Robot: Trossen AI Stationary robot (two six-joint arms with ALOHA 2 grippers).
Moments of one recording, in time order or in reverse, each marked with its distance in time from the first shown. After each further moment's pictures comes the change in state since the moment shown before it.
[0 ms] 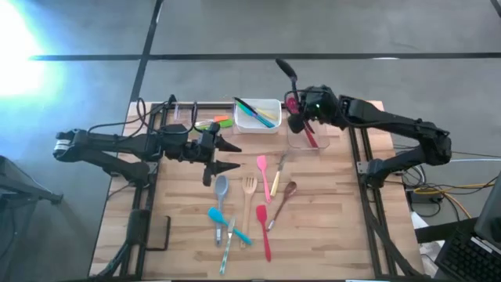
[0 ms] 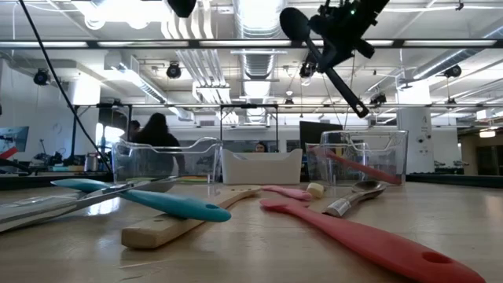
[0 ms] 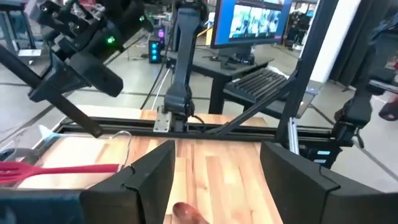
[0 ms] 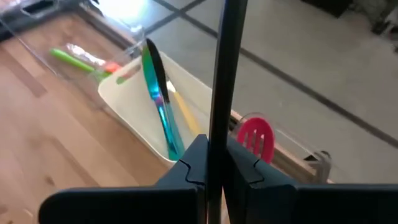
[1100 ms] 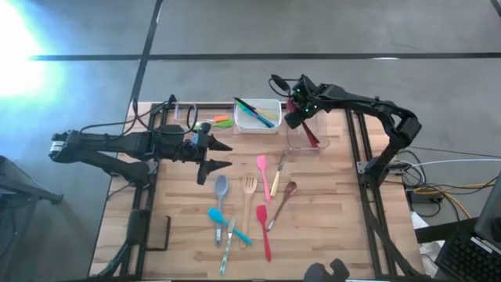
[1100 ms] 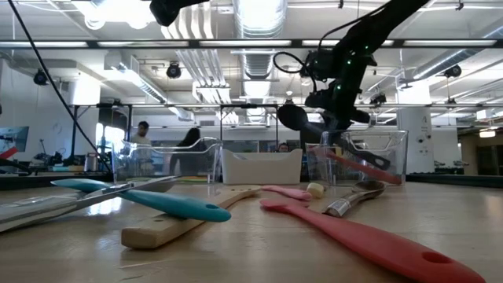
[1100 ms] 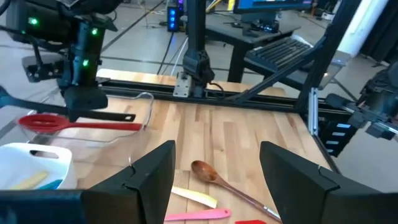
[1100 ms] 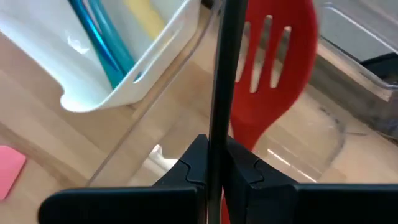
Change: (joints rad) left arm 0.001 -0.081 -0.002 -0.227 -0.073 -0.013; right arm -0.320 0.369 -0.003 -0.063 -0.396 -0.057
